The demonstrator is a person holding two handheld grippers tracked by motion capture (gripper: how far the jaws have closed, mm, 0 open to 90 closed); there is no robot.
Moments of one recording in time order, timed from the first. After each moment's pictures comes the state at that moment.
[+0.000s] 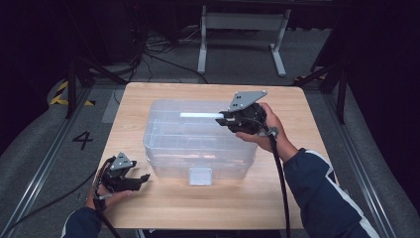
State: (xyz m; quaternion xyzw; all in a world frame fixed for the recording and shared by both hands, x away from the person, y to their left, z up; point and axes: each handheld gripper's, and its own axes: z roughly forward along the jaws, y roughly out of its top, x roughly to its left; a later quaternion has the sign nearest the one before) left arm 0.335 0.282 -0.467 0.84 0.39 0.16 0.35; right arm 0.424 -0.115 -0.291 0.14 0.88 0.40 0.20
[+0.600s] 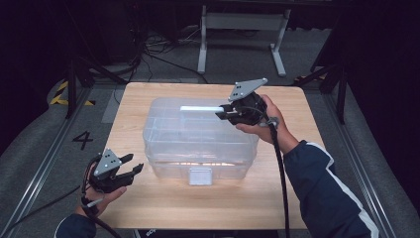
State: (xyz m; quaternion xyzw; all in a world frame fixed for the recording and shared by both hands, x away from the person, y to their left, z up) left arm 0.307 0.274 -0.405 0.80 0.36 0.23 0.41; right arm 0.439 -0.114 -0.277 0.15 0.89 0.40 0.18
